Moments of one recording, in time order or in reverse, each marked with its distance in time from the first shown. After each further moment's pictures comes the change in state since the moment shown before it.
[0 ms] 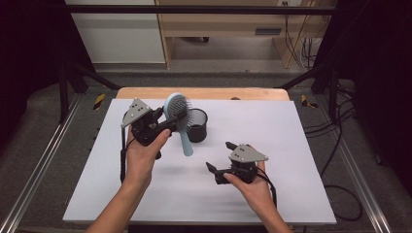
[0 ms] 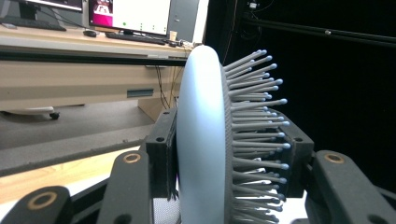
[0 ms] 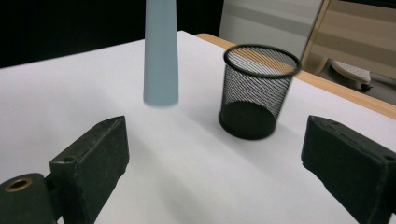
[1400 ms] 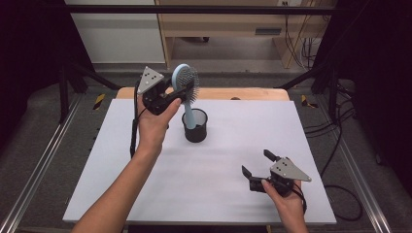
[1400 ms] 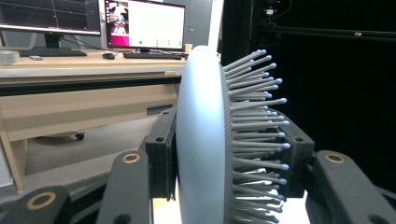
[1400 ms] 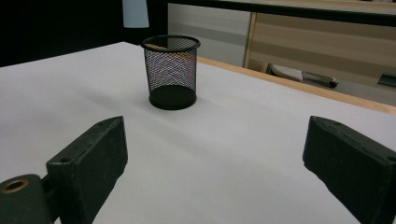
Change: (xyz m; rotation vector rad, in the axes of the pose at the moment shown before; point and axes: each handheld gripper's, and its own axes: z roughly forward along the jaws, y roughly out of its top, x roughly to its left) left arm 0.016 0.040 0.058 -0.023 0.070 0.079; right arm -0.037 -0.051 -0.069 -0.094 -0.194 0.078
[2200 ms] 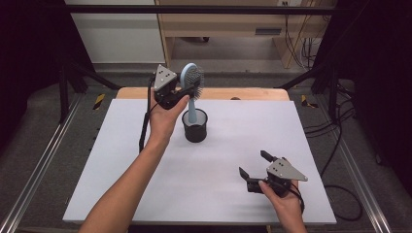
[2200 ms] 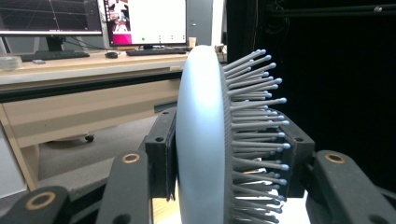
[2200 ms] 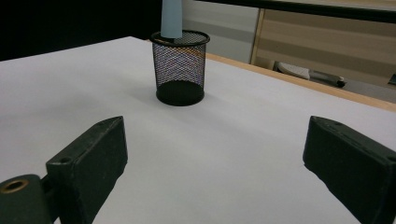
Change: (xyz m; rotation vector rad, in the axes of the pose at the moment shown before) left arm 0.011 -0.021 0.042 0.027 0.018 0.077; right arm 0.004 -0.002 0.005 0.016 0.027 -0.015
